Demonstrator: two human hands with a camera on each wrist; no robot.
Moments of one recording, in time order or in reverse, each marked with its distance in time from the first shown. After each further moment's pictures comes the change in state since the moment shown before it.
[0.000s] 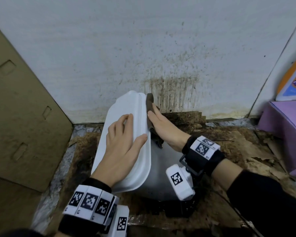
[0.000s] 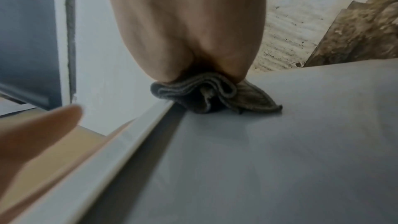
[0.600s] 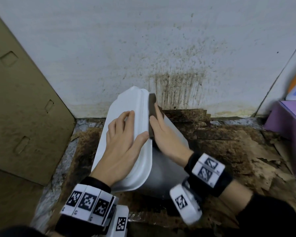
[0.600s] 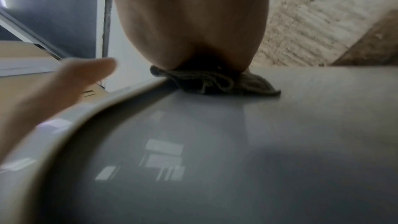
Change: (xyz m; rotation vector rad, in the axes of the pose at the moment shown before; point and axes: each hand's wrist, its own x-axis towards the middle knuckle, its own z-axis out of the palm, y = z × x) left_hand -0.002 -0.007 -0.002 -0.039 0.006 -0.027; right_hand -0.040 -0.009 0.024 -0.320 0.053 -0.080
